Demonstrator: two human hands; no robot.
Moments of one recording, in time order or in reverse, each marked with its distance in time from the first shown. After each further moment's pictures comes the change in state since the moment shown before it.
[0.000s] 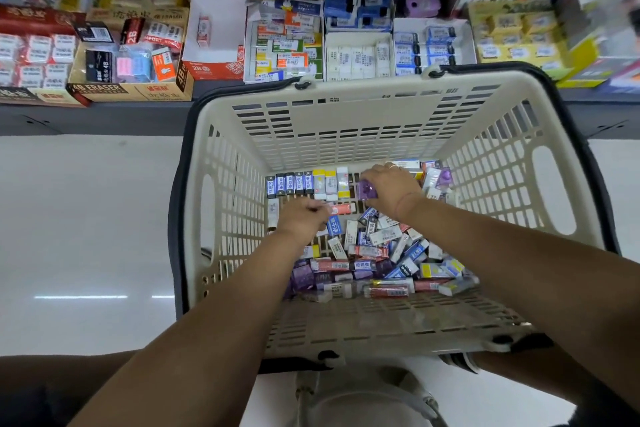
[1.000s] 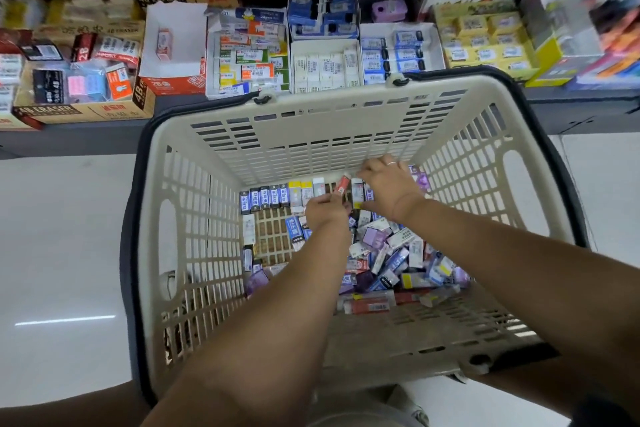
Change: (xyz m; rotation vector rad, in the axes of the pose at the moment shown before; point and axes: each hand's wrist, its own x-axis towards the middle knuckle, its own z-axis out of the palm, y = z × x) left_hand 0.046 0.034 0.099 -0.677 0.312 -0.274; right_hand -0.005 0.033 -0.010 -0.119 0.018 0.043
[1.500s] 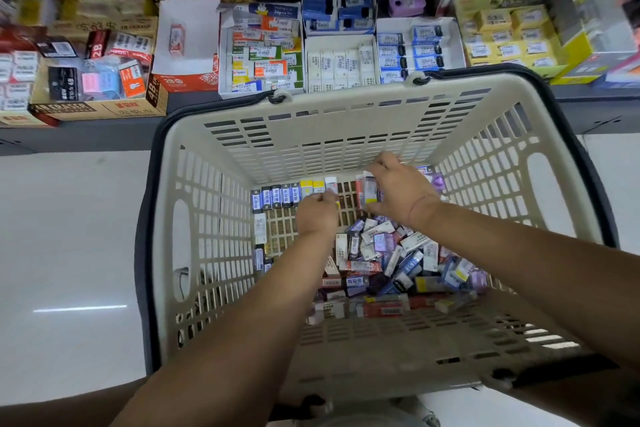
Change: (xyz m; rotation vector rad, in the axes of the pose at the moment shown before) left_hand 0.008 0.016 -0.038 0.415 -0.100 0.191; right_hand -0.006 -0.012 -0.010 0.181 0.044 0.012
